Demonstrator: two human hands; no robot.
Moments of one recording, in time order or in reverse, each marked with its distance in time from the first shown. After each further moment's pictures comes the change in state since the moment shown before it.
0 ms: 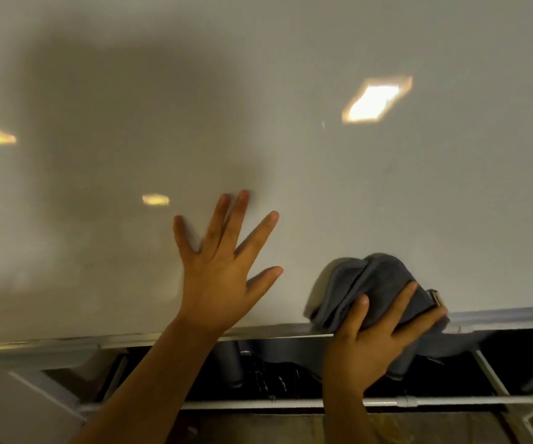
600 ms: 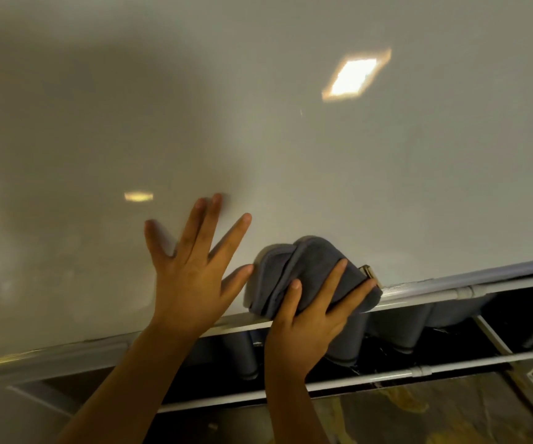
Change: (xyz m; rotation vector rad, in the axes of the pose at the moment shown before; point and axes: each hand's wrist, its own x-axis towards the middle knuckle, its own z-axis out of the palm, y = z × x) left_hand -0.040 -0.069 0.013 0.046 -0.008 0.100; right_hand -0.099 -0.053 0.050 0.008 -0.085 0.011
